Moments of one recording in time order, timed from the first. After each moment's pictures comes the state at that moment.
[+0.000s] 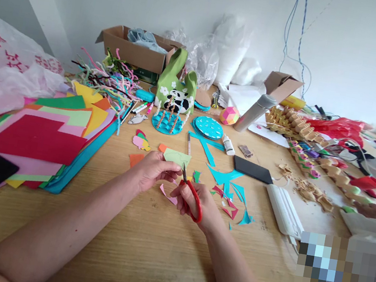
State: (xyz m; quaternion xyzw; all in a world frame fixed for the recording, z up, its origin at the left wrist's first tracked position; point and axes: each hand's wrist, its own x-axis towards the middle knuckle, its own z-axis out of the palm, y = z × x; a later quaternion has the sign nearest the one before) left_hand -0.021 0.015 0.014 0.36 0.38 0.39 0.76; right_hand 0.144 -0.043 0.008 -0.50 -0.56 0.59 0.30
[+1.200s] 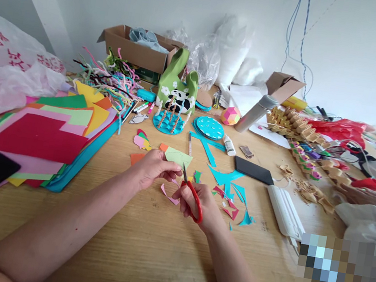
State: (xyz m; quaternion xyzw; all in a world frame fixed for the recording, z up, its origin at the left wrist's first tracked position) left_hand -0.024 0.017 0.015 0.40 0.40 0.39 0.73; right_hand 0.144 -0.042 0.010 -0.51 -0.57 0.58 0.30
